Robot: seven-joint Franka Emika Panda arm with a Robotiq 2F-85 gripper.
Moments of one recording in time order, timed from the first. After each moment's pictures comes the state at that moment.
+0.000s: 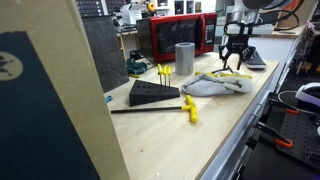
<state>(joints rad) -0.16 -0.27 -0.02 -2.74 0.12 2.49 0.78</state>
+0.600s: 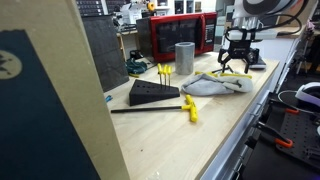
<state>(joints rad) -0.14 -0.25 0.00 -2.78 0.12 2.49 0.79</state>
